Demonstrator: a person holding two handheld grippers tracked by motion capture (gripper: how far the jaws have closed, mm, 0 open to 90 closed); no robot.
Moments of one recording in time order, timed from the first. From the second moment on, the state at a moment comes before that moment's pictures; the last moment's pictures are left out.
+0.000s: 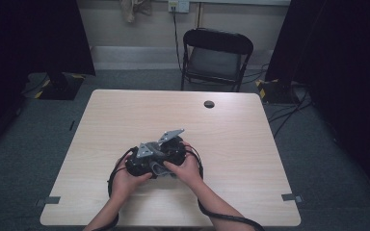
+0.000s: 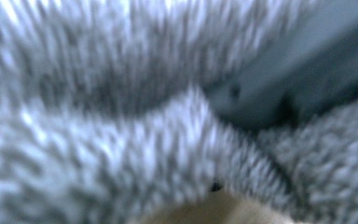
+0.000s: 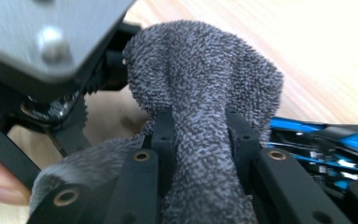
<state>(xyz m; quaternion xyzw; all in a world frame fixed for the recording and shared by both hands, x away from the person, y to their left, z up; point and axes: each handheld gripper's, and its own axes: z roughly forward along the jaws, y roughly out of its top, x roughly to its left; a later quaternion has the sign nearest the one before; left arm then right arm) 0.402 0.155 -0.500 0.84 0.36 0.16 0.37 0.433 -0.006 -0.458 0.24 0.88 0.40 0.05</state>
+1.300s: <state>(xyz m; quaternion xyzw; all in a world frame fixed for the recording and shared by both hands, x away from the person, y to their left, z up) 0.398 0.165 -0.500 0.83 0.36 0.15 0.40 0.456 -0.023 -0.458 0.25 0.89 0.37 0.09</state>
